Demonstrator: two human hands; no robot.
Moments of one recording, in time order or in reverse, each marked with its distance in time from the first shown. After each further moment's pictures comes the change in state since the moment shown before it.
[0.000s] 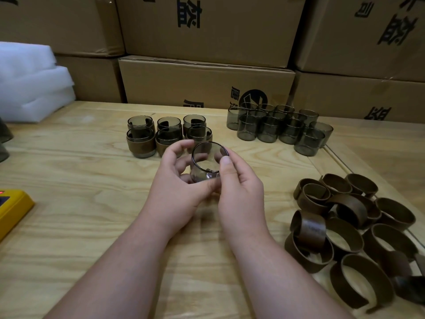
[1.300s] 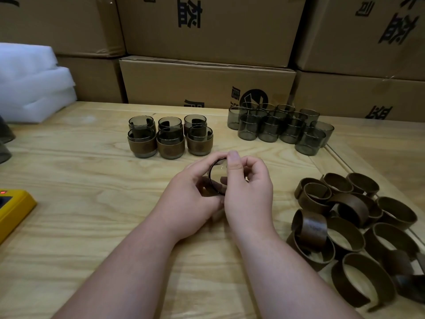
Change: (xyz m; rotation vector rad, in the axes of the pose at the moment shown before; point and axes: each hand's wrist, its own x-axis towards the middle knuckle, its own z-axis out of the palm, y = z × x) left_hand -0.008 0.007 0.005 0.345 -0.225 0.019; right_hand 0.008 0.009 -0.010 -0.153 0.199 -0.001
